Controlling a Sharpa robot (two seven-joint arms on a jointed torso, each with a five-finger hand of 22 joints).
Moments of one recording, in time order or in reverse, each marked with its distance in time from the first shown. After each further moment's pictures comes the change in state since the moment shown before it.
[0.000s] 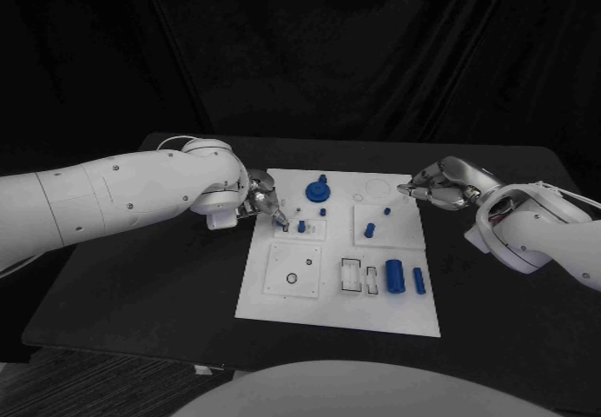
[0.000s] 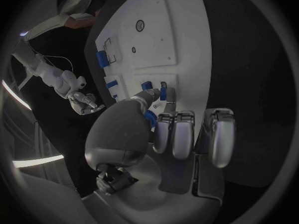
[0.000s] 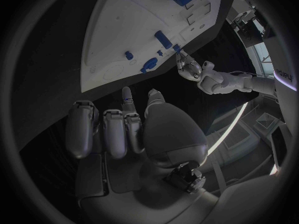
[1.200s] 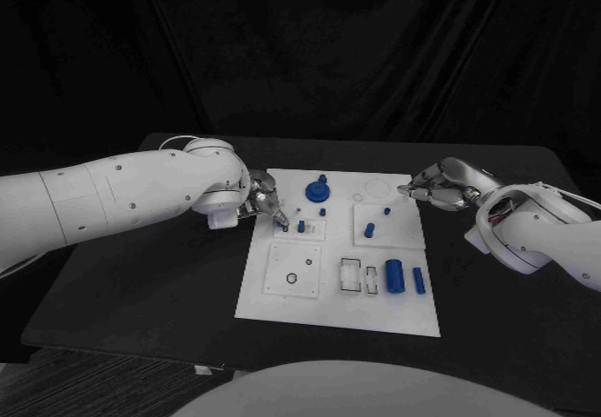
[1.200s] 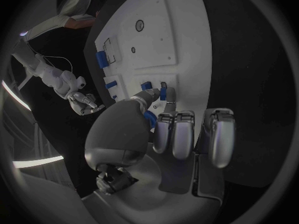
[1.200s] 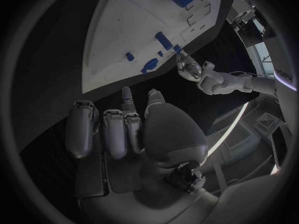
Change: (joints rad) left arm 0.000 0.010 0.000 -0.007 -0.001 0.011 -0.002; left_hand -0.007 -0.006 0.008 -0.008 0.000 0.002 0.001 0.002 0.001 0.000 0.000 0.000 0.000 0.000 0.000 0.000 0.000 0.000 0.000 0.000 0.000 0.000; right arm -0.002 -0.001 0.000 0.000 0.000 0.003 -0.004; right_hand 0.000 0.000 0.000 0.000 0.000 0.000 0.000 0.000 0.000 0.000 0.000 0.000 0.000 0.000 0.000 0.000 0.000 0.000 0.000 0.000 0.000 0.000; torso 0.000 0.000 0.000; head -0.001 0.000
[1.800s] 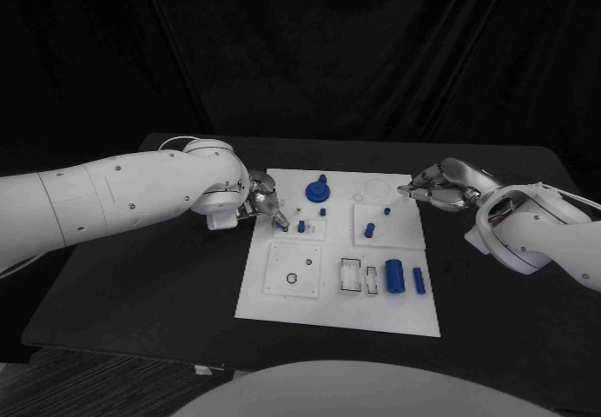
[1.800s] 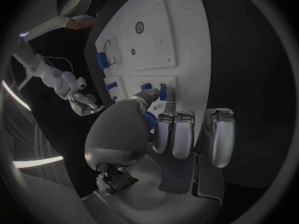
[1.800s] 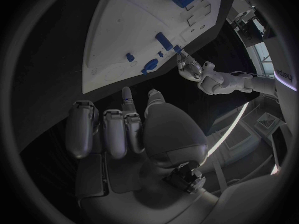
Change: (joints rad) left arm -0.001 -0.004 0.000 0.001 0.000 0.005 0.000; left_hand 0.000 0.000 0.000 0.000 0.000 0.000 0.000 0.002 0.000 0.000 0.000 0.000 0.000 0.000 0.000 0.000 0.000 0.000 0.000 0.000 0.000 0.000; right arm -0.001 0.001 0.000 -0.001 0.000 0.001 -0.001; right_hand 0.000 0.000 0.000 0.000 0.000 0.000 0.000 0.000 0.000 0.000 0.000 0.000 0.000 0.000 0.000 0.000 0.000 0.000 0.000 0.000 0.000 0.000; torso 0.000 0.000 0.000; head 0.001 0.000
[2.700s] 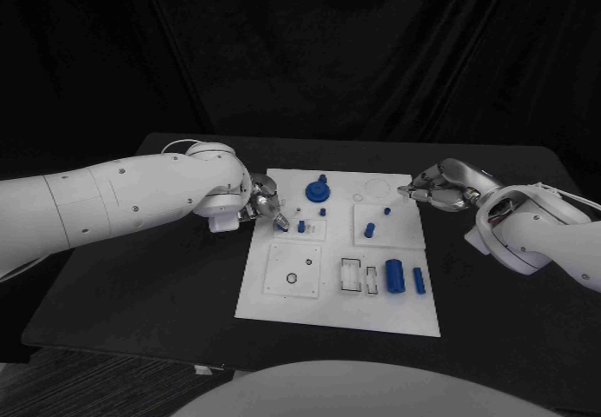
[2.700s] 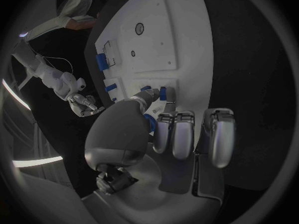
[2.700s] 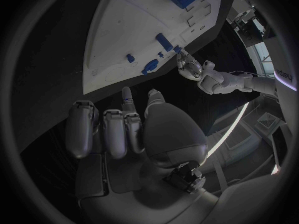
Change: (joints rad) left arm -0.013 0.008 0.003 -0.007 0.000 0.002 0.002; left_hand 0.000 0.000 0.000 0.000 0.003 0.000 0.000 0.016 0.014 0.000 0.000 0.000 0.000 0.000 0.000 0.000 0.000 0.000 0.000 0.000 0.000 0.000; right arm -0.001 0.000 0.000 -0.001 0.000 0.004 -0.002; right_hand 0.000 0.000 0.000 0.000 0.000 0.000 0.000 0.000 0.000 0.000 0.000 0.000 0.000 0.000 0.000 0.000 0.000 0.000 0.000 0.000 0.000 0.000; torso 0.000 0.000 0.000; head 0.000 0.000
